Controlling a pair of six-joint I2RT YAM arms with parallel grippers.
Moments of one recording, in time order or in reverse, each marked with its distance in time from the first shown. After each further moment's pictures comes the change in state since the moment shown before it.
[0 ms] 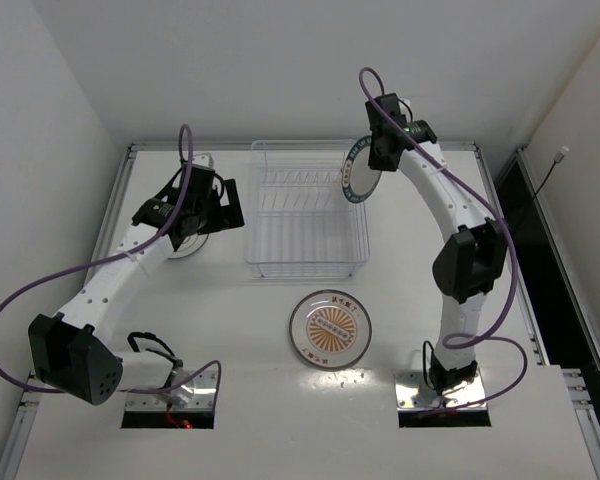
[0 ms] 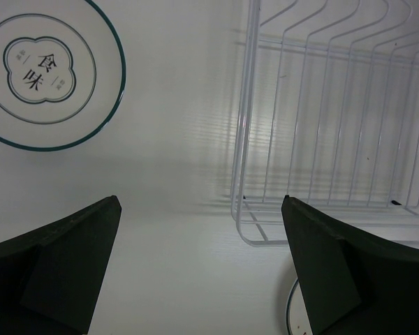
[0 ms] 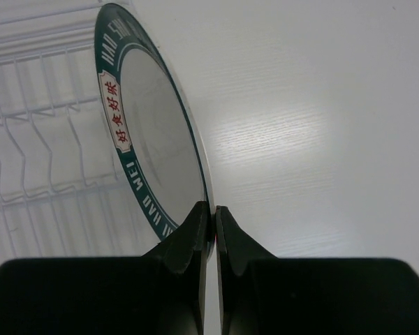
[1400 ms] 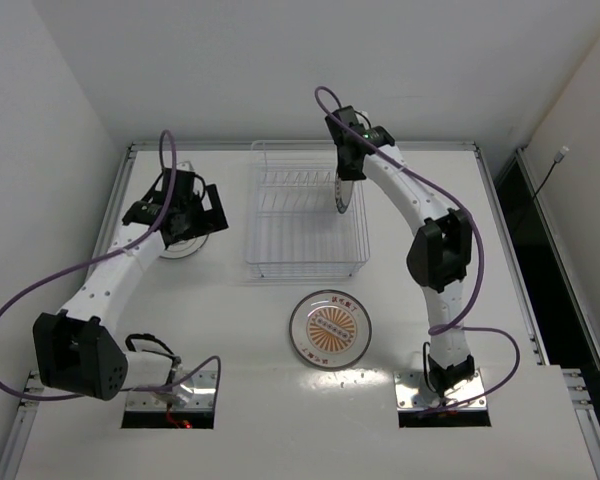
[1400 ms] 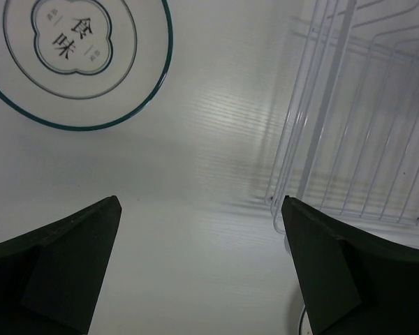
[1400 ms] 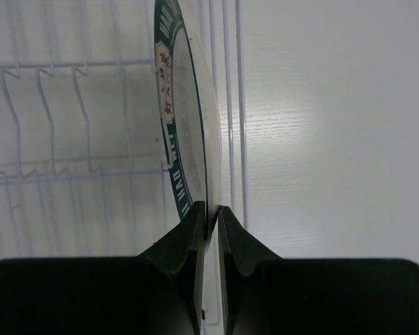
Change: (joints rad) left arm 0.138 0.008 -0.068 0.003 0.065 0.012; right arm 0.134 0.178 0.129 -0.051 0.035 -0.024
